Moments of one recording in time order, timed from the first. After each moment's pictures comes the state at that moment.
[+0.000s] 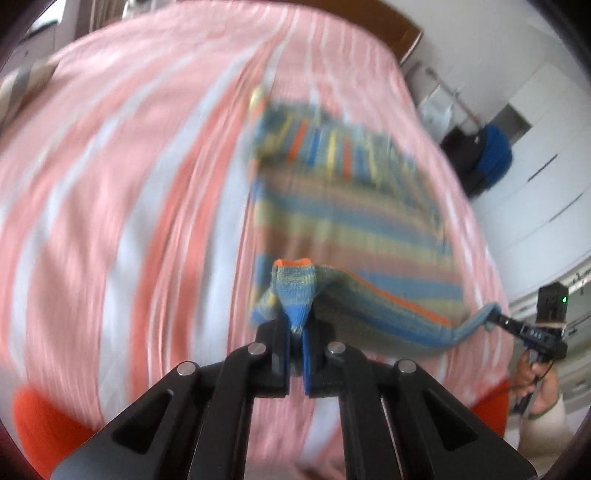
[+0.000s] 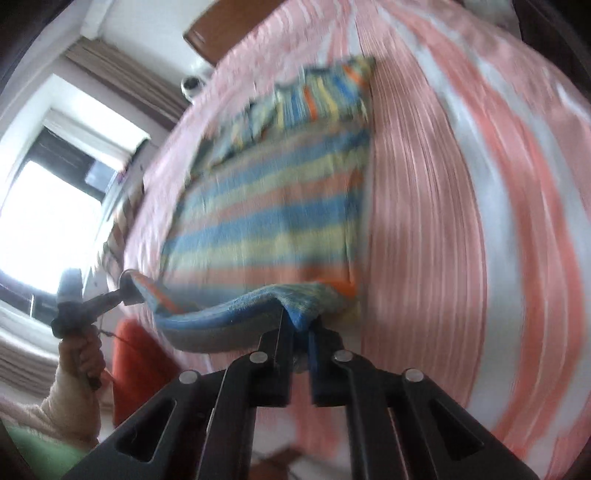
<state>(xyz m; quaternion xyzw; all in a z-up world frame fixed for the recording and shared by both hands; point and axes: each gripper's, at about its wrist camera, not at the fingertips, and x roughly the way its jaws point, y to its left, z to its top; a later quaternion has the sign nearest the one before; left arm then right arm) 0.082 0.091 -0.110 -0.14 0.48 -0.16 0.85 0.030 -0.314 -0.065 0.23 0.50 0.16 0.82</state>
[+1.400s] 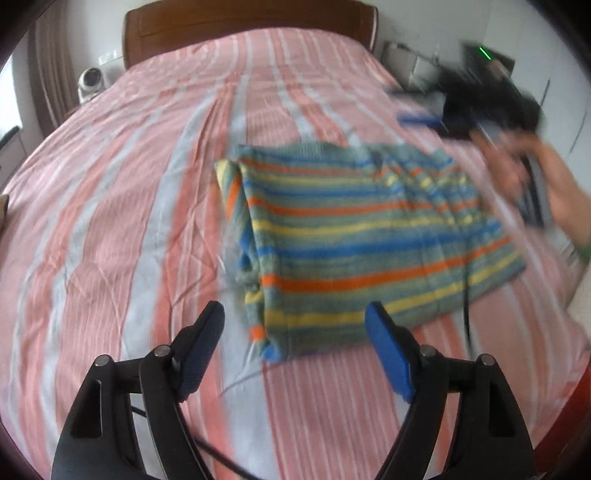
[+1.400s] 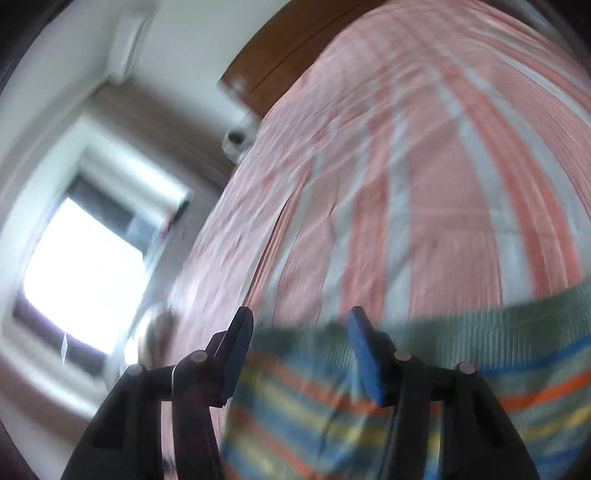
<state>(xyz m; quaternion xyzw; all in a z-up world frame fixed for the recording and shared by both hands) 0.201 0.076 -0.132 0.01 0.43 -0.16 0.89 0.377 -0.187 -0.044 0.24 0.44 0.26 0.83</state>
